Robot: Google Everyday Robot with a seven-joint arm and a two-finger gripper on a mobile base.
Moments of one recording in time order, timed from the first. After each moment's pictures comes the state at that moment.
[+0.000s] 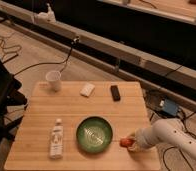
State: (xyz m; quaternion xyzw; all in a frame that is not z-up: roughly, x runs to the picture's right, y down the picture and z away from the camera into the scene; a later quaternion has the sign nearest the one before) arm 0.204 0.301 0.779 -0.29 -0.18 0.13 0.93
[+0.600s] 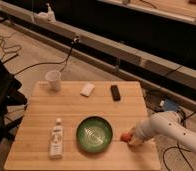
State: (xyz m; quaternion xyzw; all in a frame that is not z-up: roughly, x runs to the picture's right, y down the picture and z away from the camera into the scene) arm 0.211 0.262 0.810 -0.28 -0.14 0.16 0.94
